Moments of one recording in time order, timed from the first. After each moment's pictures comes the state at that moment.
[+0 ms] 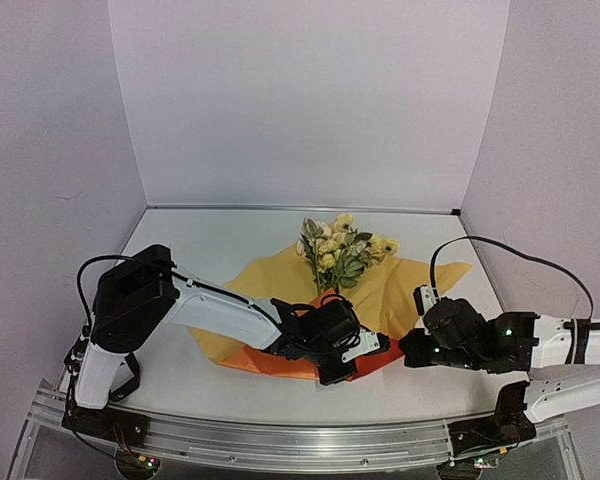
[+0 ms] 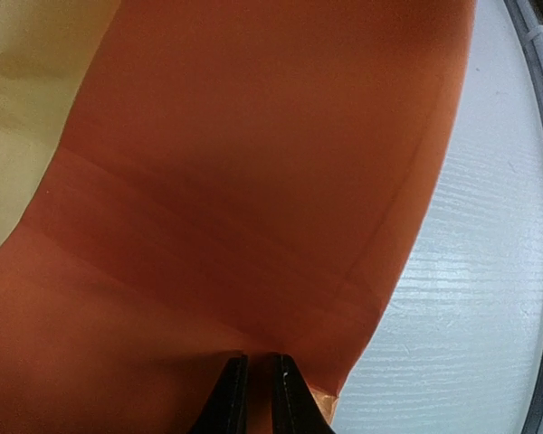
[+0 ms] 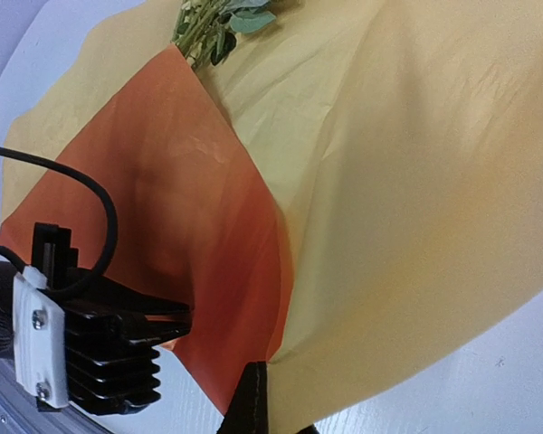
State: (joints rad) left arm -1.26 2.18 1.45 -0.17 0.09 0.19; right arm 1.05 0.96 0.50 -0.40 0.34 0.82
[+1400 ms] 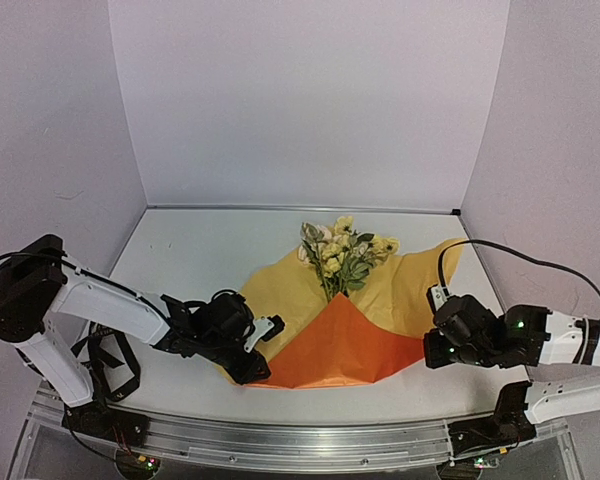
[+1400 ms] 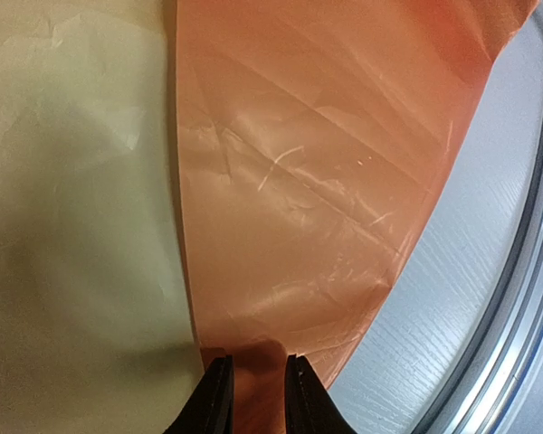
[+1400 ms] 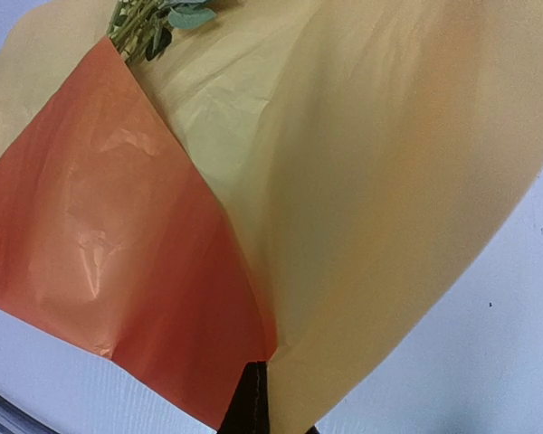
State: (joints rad) left arm -1.07 1.62 0.72 -0.07 0.18 -0.30; right arm 1.00 0.91 0.55 -0.66 0.43 0.65
